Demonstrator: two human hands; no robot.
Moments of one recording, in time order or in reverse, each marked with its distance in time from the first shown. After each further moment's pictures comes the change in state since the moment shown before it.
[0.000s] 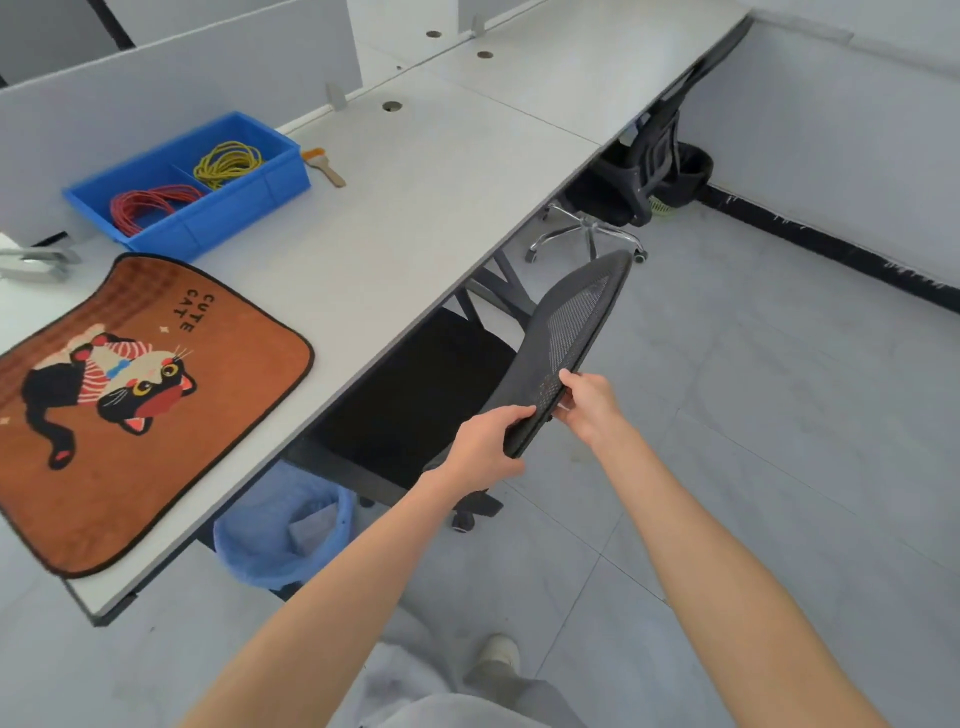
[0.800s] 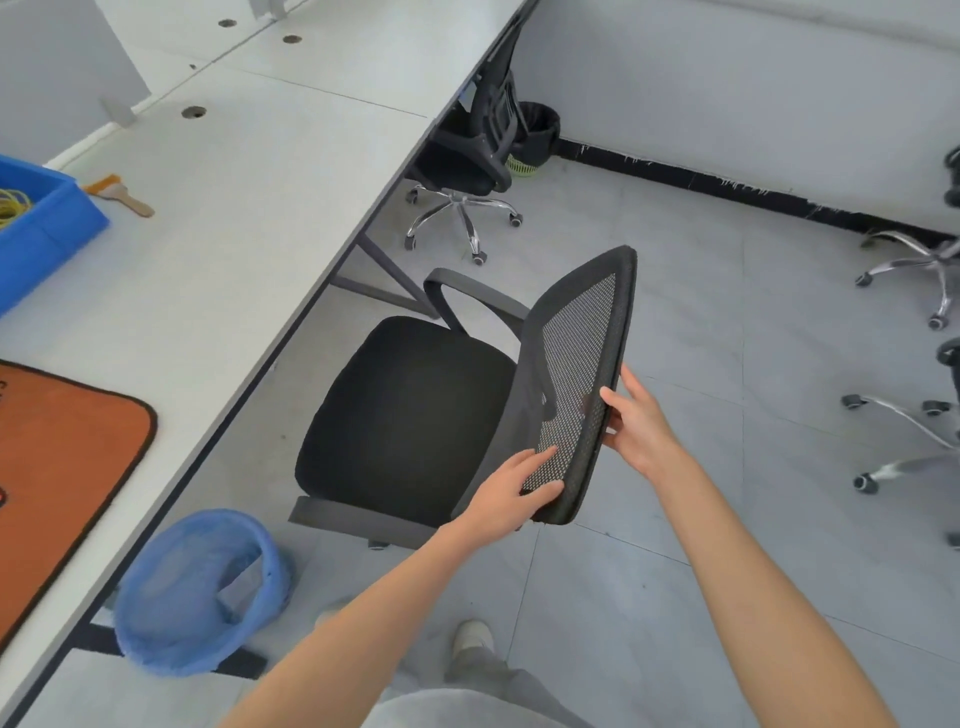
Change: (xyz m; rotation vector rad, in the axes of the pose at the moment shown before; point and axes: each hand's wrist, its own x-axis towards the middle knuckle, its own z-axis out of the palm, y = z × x) left_hand 0.011 0.067 0.127 -0.191 -0.402 0.092; right_hand -0.046 -0.009 -0.188 0.098 0.192 -0.082
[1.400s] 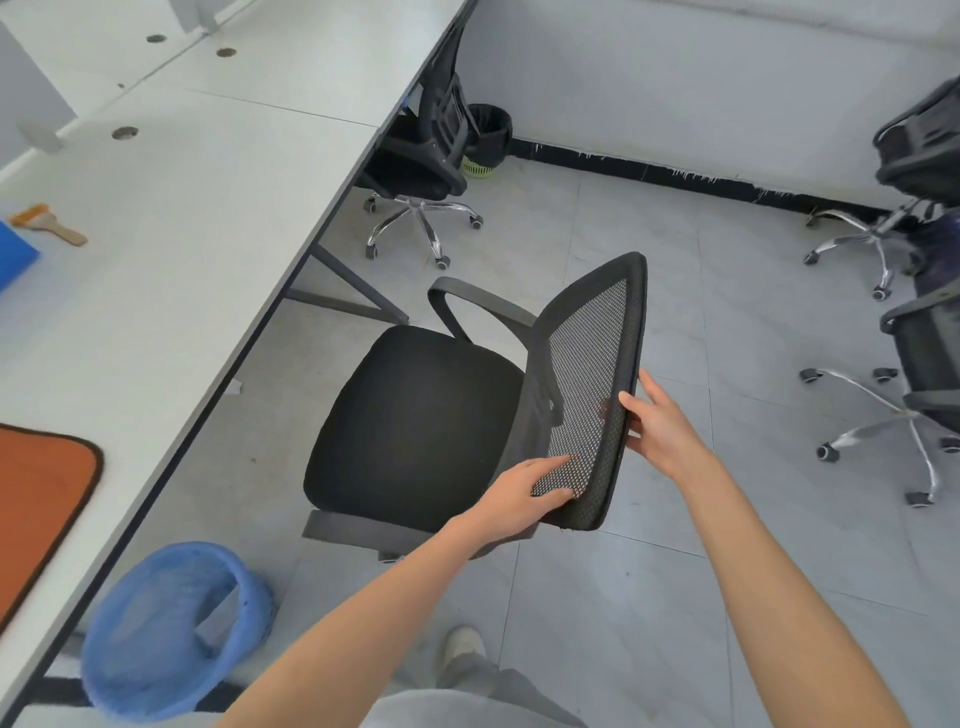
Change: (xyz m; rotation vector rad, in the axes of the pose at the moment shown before) left_hand 0.021 0.037 0.023 0.023 -0.156 0.065; right_hand -0.010 -0.016 -0.065 -0.124 0.111 -0.020
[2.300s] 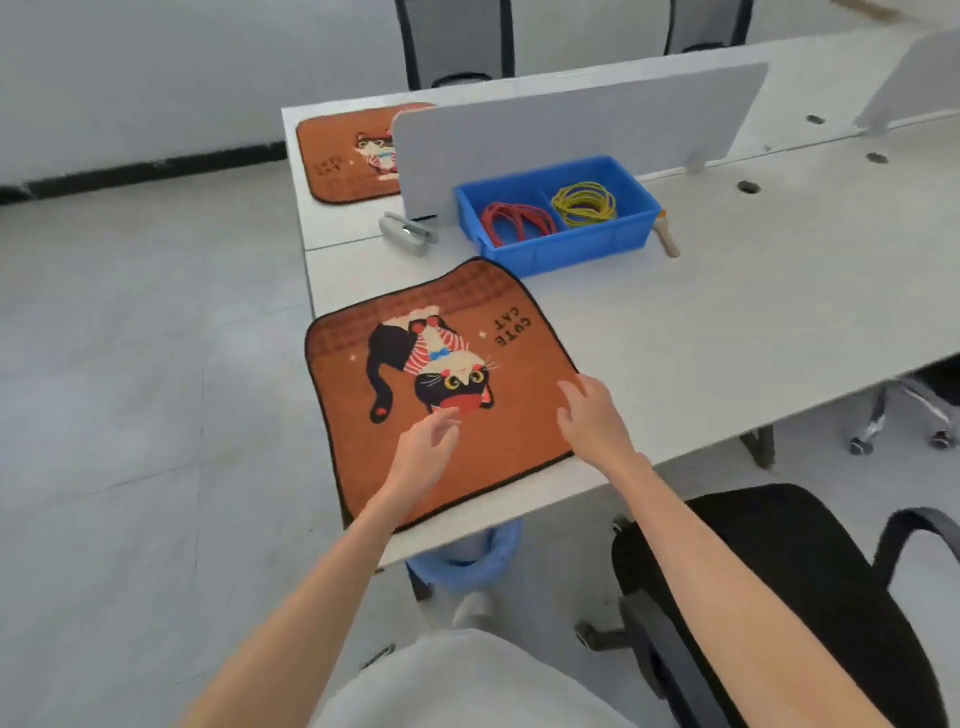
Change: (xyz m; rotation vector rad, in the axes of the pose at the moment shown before) left_hand -0.405 -0.277 -0.253 -0.435 1.324 -0.594; right_hand -0.132 0.097 0.599 -1.395 -0.858 -1.053
